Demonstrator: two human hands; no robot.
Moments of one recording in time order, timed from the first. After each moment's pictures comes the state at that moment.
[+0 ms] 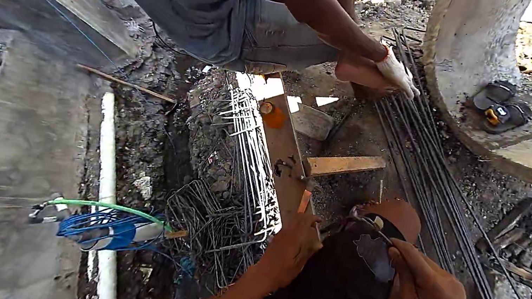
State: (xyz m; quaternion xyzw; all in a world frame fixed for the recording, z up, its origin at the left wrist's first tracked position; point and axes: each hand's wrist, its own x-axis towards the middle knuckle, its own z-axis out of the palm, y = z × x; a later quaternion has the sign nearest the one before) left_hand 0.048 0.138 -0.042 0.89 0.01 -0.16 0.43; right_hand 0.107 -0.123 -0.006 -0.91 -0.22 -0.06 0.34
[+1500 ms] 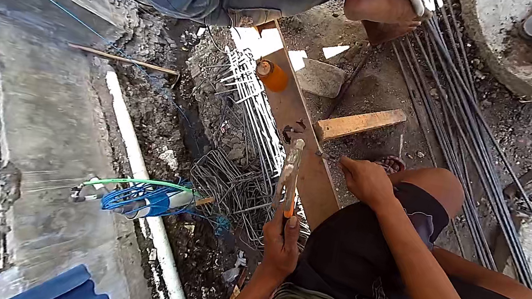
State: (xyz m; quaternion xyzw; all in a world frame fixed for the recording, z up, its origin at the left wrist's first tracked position) left_hand -0.003 0.137 -0.081 0.84 0.19 0.10 0.50; right_hand 0.179 -0.016 -0.139 -0.87 -0.25 0.37 0.21
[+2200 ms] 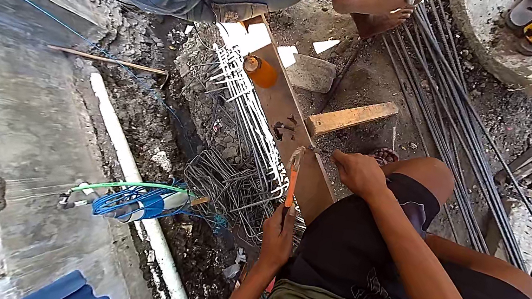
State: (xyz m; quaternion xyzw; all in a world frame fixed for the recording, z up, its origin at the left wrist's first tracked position) left_hand -0.019 0.142 -0.106 0.83 0.30 -0.06 0.47; right_hand 0.176 -0.019 -0.151 -0.88 -0.26 0.32 0.22
